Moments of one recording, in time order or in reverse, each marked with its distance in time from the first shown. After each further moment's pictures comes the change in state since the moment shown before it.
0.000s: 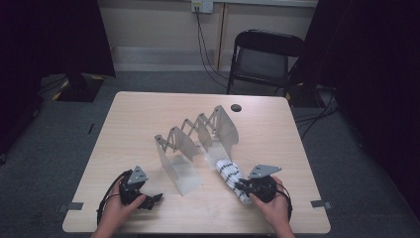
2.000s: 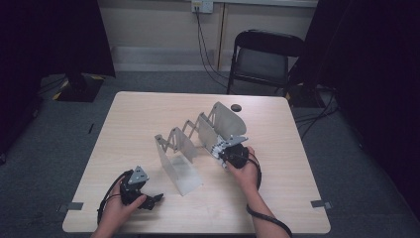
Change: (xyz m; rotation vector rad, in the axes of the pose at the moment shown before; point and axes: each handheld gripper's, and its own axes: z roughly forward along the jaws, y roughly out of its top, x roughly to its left) left arm -0.001 0.001 0.001 0.002 -0.004 0.005; right arm -0.042 0.068 0.091 0.053 -0.178 -0.056
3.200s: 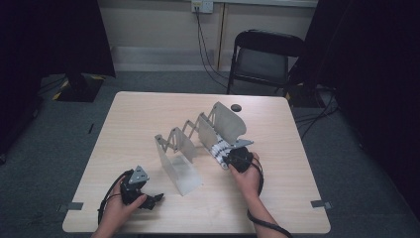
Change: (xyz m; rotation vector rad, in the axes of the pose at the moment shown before) left arm 0.000 0.001 0.001 -0.002 -0.002 -0.006; right arm 0.004 -0.011 -0.011 0.028 -0.035 0.125
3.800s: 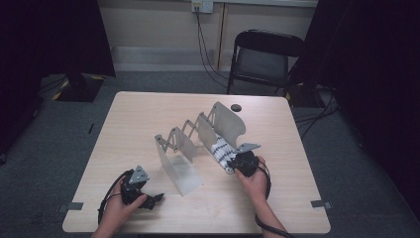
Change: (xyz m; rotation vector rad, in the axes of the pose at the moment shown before) left arm 0.000 0.000 0.000 0.001 -0.002 0.000; right arm -0.008 -0.023 -0.018 -0.001 0.053 0.004
